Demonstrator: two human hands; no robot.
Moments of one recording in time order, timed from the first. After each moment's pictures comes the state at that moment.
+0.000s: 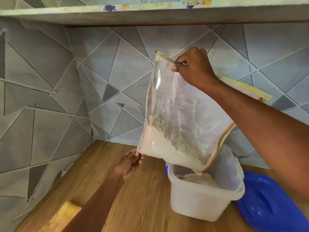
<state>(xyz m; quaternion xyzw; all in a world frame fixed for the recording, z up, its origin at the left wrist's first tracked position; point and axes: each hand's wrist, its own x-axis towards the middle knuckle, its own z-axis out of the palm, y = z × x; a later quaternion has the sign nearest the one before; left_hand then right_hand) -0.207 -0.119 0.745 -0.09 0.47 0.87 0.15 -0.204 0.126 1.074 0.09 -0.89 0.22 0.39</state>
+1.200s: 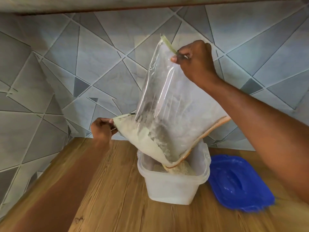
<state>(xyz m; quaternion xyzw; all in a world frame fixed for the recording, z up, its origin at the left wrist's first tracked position) -0.236 -0.044 0.842 -0.13 0.65 0.74 -0.14 -0.179 0.249 1.048 0.08 -0.85 0.30 0.43</state>
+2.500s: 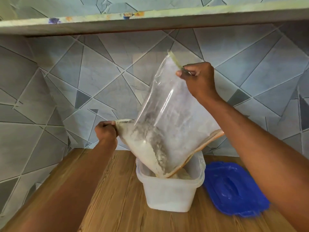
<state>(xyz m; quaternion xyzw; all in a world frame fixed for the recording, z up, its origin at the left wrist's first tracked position) -0.232 -0.019 0.878 -0.19 0.61 0.76 -0.16 -0.132 0.260 1.043 0.06 -0.79 0.41 0.46</state>
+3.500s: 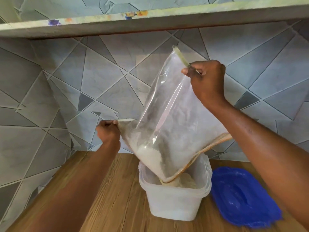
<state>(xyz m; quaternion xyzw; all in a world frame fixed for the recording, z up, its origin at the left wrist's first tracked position) -0.234 -0.014 0.895 -0.20 0.63 0.72 -0.22 -0.135 0.256 1.046 0.07 -0.77 0.34 0.53</state>
